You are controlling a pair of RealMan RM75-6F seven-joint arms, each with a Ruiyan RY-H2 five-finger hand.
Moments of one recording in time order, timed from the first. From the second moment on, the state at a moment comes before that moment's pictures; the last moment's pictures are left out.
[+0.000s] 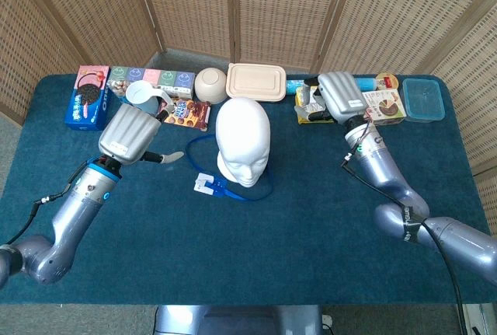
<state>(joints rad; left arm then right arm) -0.88 -1.10 -0.18 -1.79 1.07 1.13 0.73 0.96 -1.27 0.39 -1.34 -1.04 0.84 0.04</state>
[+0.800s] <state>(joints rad) -0.60 -0.98 -0.08 -1.92 1.23 1.35 0.55 0.78 -1.14 0.37 -1.58 -1.06 1.06 -0.01</state>
